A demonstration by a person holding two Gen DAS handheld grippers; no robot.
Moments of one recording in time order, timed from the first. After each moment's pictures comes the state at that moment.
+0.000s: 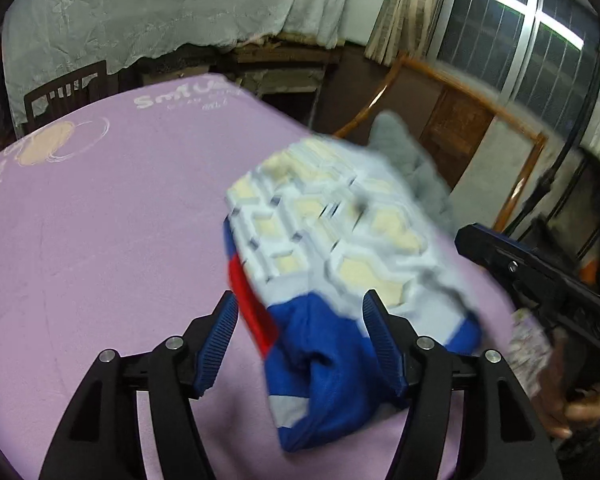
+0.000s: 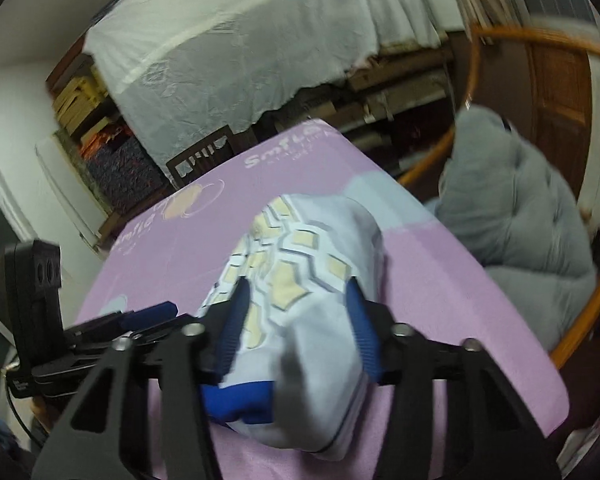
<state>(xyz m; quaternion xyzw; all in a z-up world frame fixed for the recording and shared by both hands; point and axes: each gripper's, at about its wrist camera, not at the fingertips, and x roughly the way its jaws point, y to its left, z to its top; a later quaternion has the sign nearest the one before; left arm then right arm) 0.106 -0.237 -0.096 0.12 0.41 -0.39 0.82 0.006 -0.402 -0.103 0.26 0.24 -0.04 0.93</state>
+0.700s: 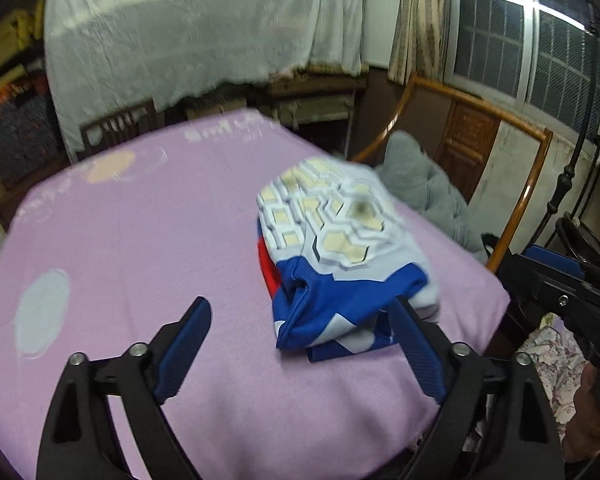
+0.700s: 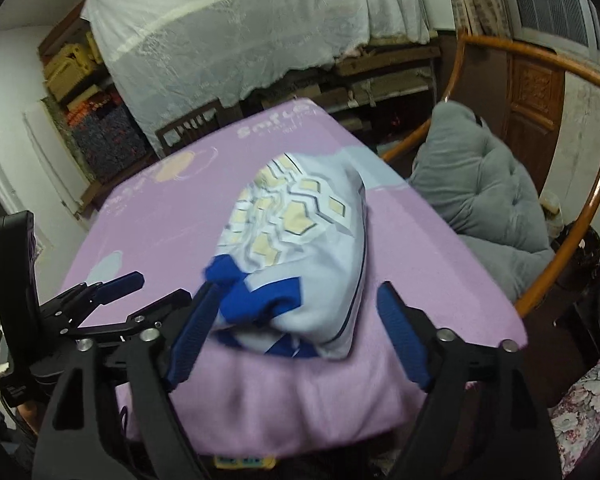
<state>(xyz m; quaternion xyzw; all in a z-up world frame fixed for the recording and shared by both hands) -0.002 -0.188 -0.038 0.13 0.32 -0.33 0.88 -0.068 -0.351 -0.072 0.23 0.29 -0.07 0.93</state>
